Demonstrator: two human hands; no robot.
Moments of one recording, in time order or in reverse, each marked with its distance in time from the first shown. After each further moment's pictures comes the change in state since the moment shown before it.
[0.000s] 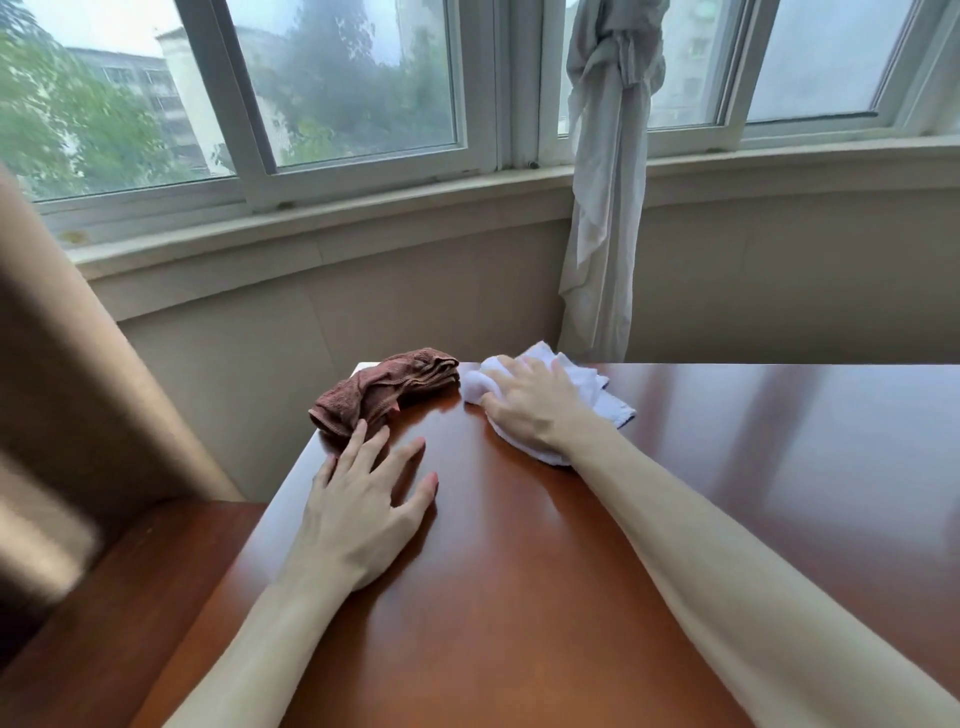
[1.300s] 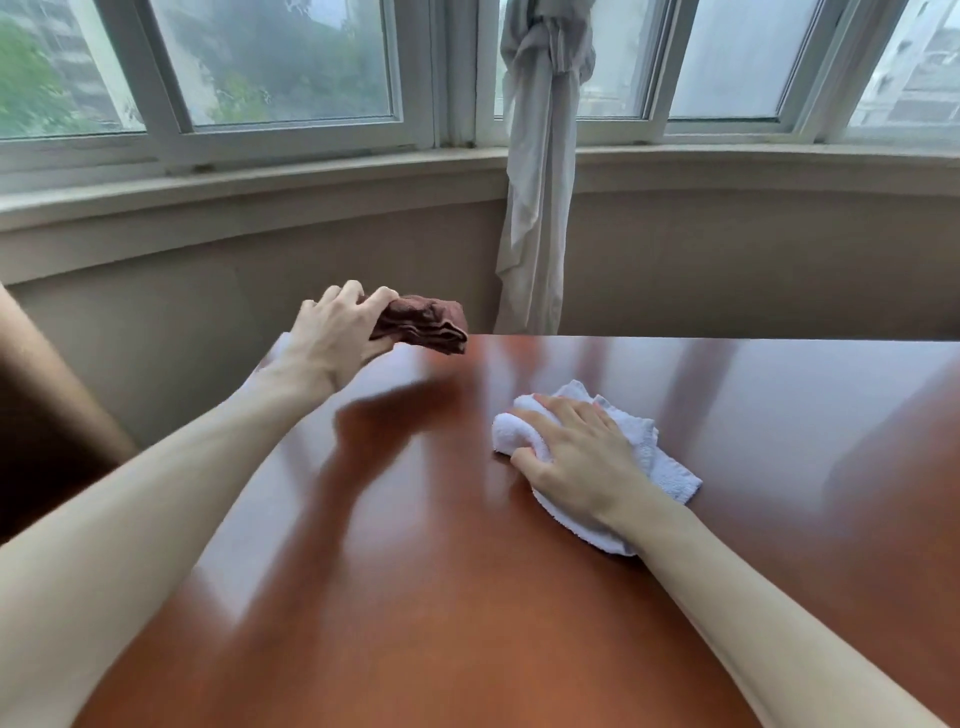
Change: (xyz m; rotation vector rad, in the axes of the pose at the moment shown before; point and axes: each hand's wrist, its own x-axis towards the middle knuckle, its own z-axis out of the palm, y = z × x) left_hand 0.118 0.058 -0.042 0.170 0.259 0.343; right_hand -0.185 0.045 -0.039 0.073 0.018 0.150
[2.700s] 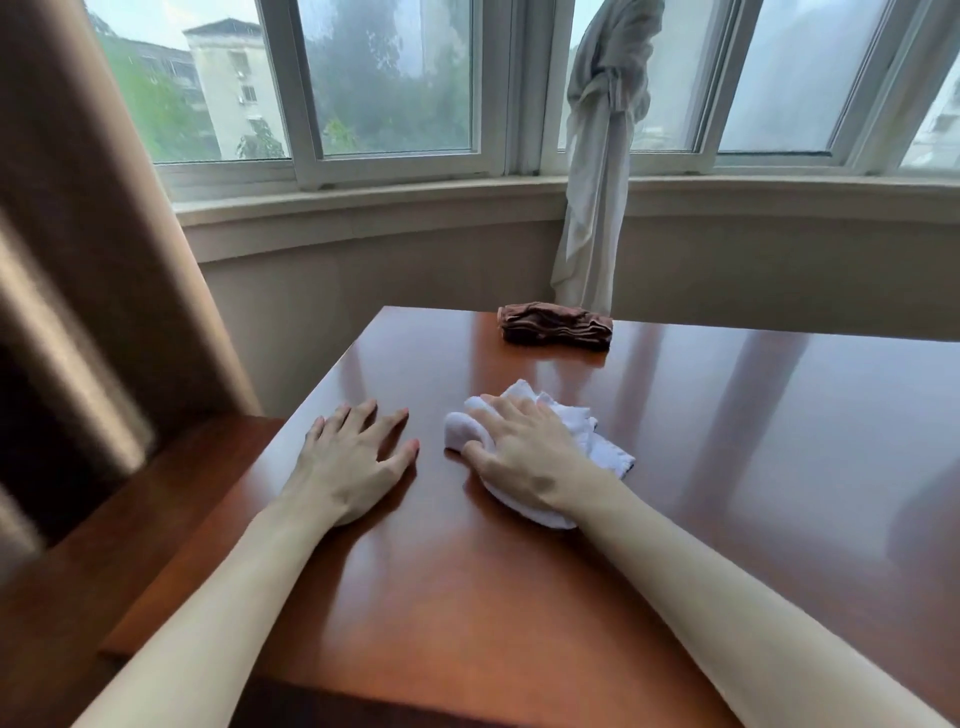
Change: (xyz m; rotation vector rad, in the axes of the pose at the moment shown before) left_hand -0.260 0.035 -0.056 -0.106 -0.362 -0.359; right_hand -0.076 -0.114 0.029 0.015 -0.044 -0.241
